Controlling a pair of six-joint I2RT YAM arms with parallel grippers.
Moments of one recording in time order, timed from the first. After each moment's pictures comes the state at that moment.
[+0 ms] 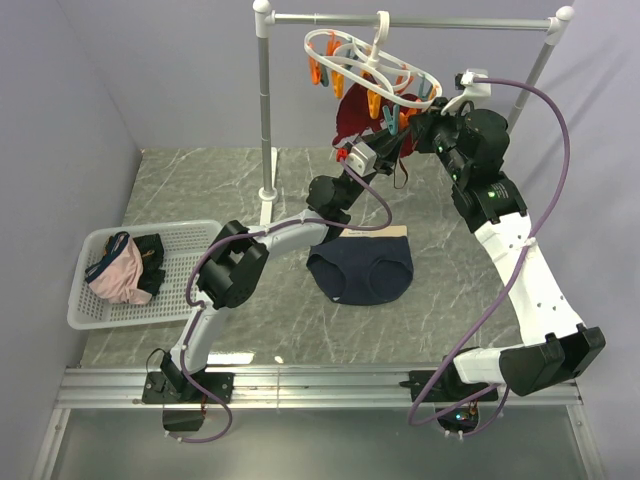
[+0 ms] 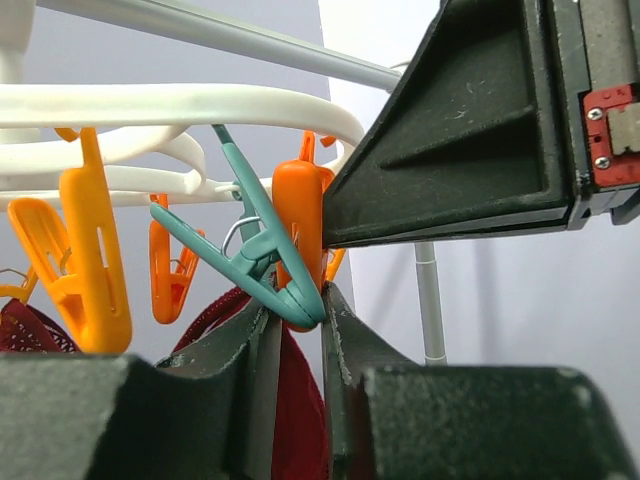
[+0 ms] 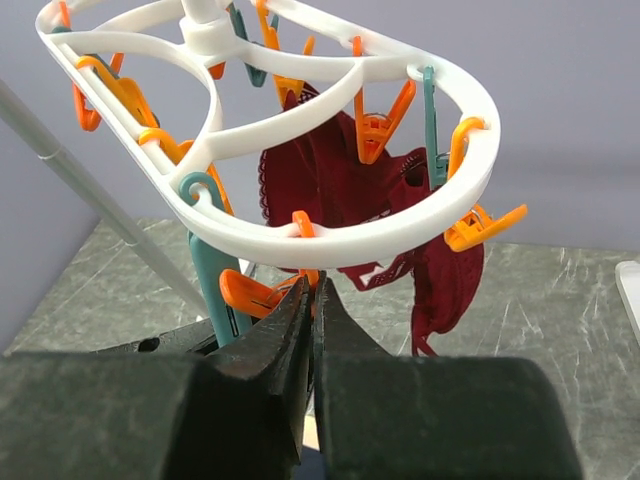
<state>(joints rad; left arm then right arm) -0.82 2.22 1.74 1.31 0.08 0.09 0.28 1.31 1.52 -0.21 0.01 0.23</state>
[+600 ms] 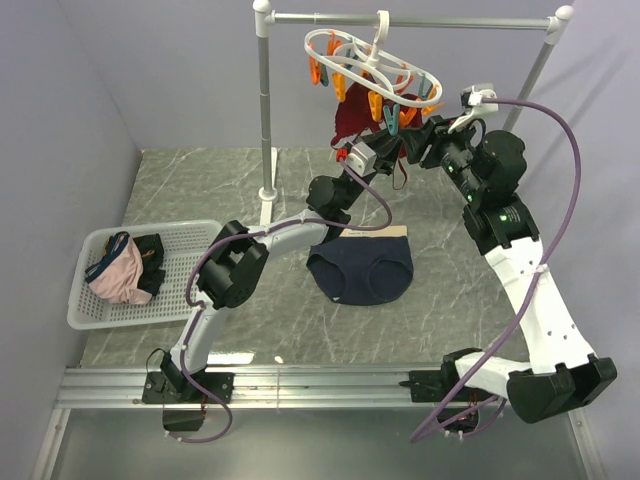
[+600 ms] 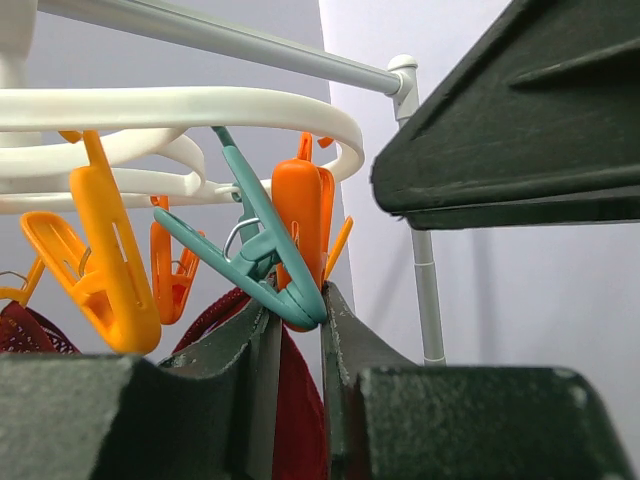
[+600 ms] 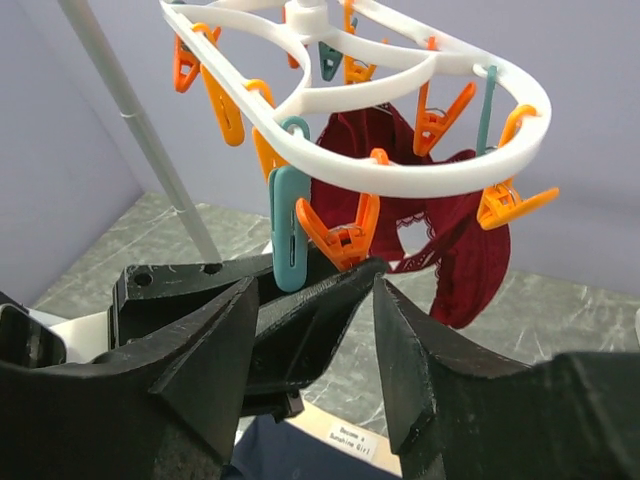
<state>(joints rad) -0.82 2.22 1.74 1.32 0.08 0.09 0.25 1.17 1.38 -0.15 -0.15 0.17</state>
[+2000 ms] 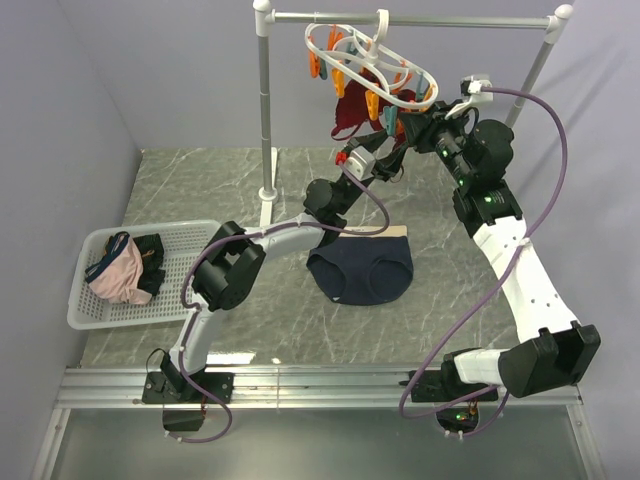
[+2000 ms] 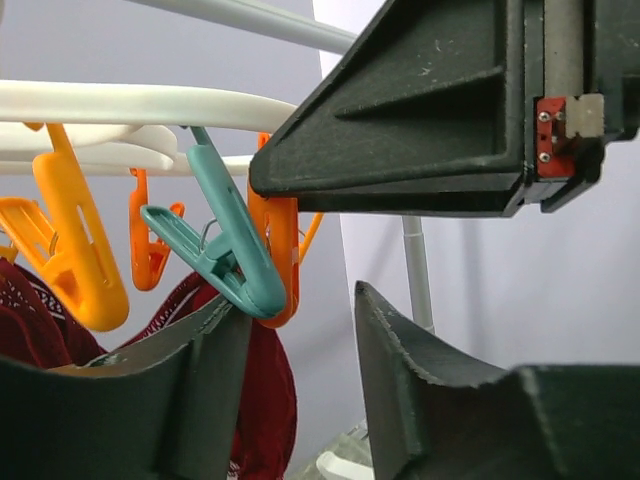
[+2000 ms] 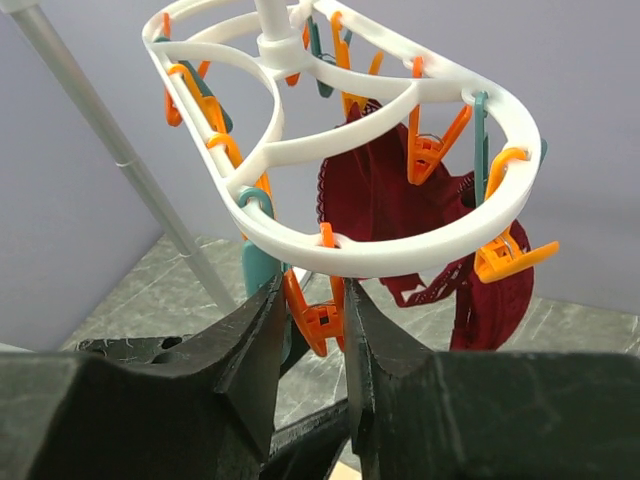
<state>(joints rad) -0.82 2.18 1.66 1.31 0.09 0.09 0.20 1.30 1.37 0.06 -0.21 0.28</state>
